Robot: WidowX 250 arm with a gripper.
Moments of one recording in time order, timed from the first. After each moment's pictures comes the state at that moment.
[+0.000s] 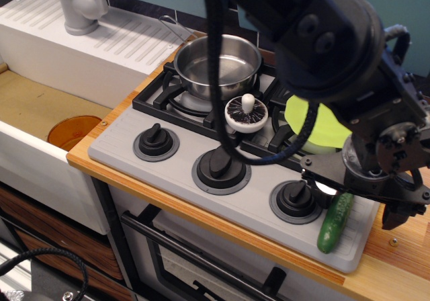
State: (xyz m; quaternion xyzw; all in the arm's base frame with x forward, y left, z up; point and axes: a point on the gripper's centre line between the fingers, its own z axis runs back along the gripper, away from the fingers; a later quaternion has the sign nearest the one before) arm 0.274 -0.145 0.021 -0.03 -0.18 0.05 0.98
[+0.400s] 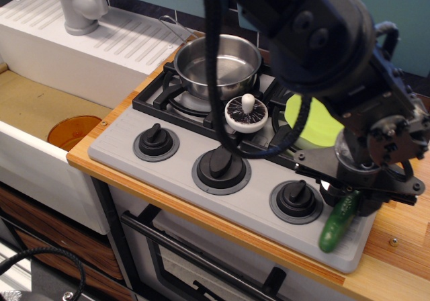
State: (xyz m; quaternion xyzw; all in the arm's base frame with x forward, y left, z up) arm 0.273 -0.145 0.020 -0.03 -0.18 0.05 0.98
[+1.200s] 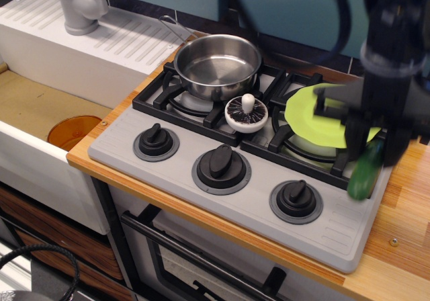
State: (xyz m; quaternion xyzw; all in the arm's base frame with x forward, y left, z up) arm 0.297 -0.136 0.086 -0.05 -0.09 0.06 0.99
